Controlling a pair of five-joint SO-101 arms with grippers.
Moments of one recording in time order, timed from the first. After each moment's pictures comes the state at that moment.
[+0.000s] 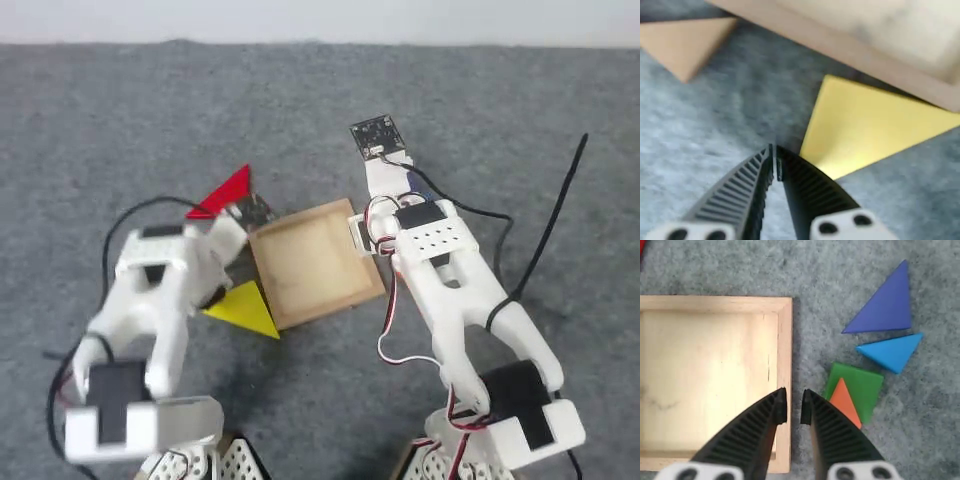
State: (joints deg) left arm -11.1 -8.5 52.3 56.7 -47.7; right arm -22.9 -5.5 30.8 46.6 0.0
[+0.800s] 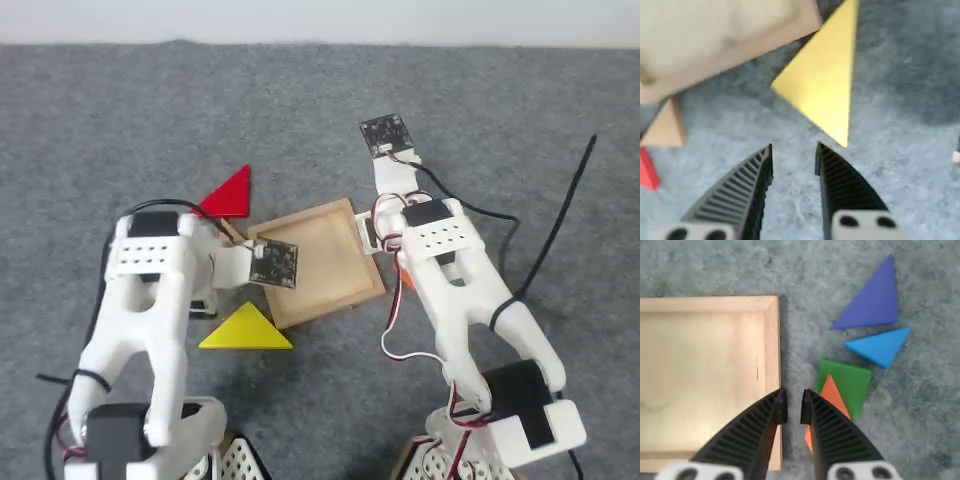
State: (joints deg) left arm -6.9 -17.4 40.5 82.4 -90.7; right arm -20.9 -5.5 30.8 47.5 0.0
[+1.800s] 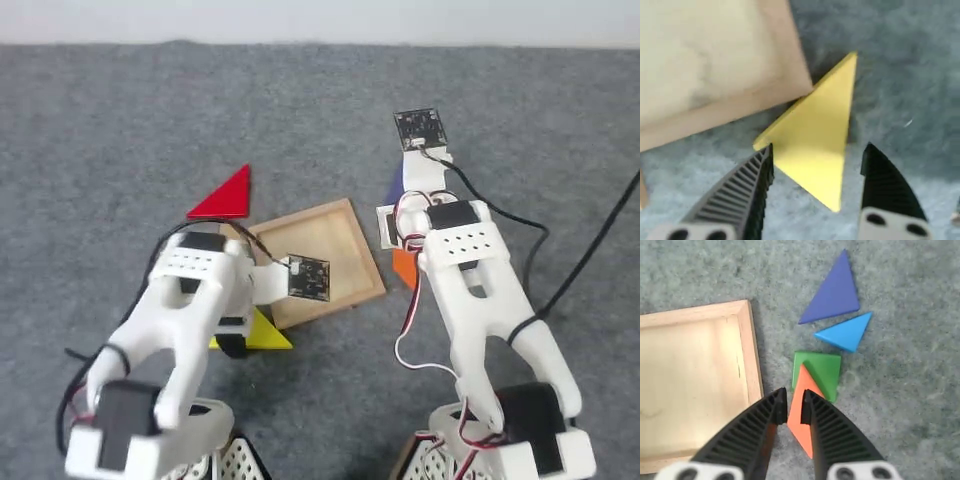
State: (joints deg) left arm 1.8 -8.8 49.2 67.6 -74.6; right arm -16.6 -12.2 32.2 50.8 -3.2
